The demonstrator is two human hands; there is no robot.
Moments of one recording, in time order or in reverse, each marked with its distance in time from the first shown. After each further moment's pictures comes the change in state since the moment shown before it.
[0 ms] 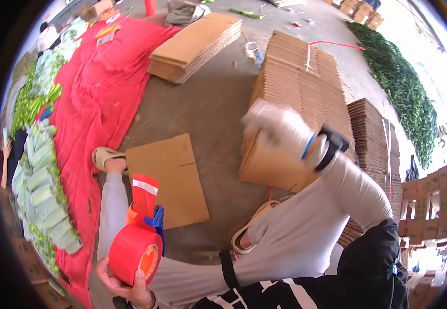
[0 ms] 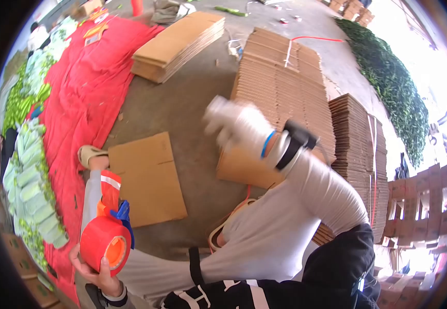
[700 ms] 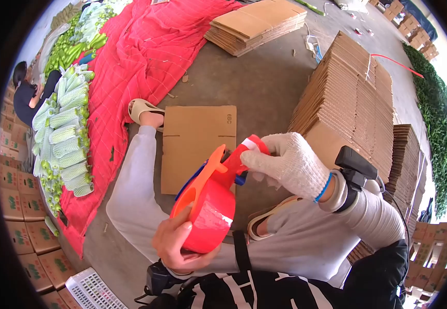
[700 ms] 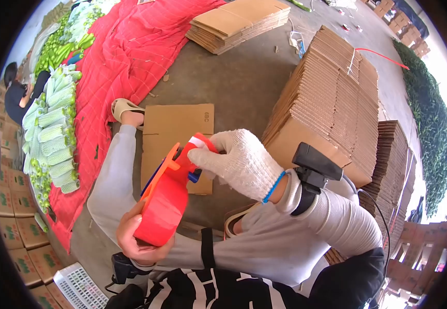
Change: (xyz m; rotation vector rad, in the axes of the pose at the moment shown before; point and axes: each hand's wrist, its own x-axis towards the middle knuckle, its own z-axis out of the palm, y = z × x) left_hand 0.002 0.006 0.072 0.264 -0.200 0.640; right_hand -0.034 -0.005 0.134 -0.414 -0.125 0.118
